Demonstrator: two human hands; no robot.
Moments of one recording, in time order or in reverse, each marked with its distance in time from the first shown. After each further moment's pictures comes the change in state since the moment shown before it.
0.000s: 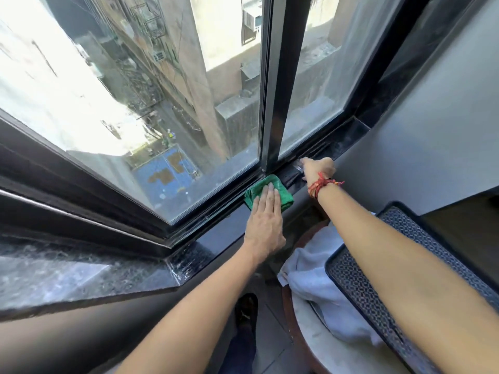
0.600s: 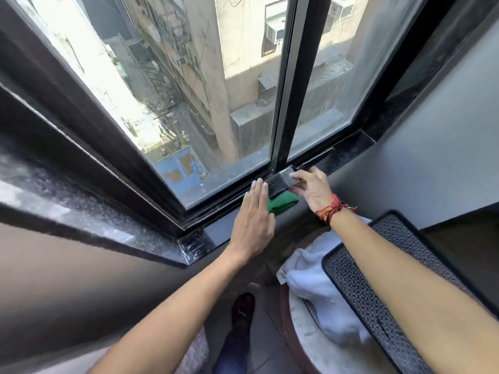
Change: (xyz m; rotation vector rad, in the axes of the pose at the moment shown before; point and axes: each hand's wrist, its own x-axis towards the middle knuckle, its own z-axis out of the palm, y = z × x) left_hand -0.056 -0.012 -0.042 -0.276 0.362 -0.071; right_hand -0.074 -0.001 -0.037 0.460 -0.598 0.031
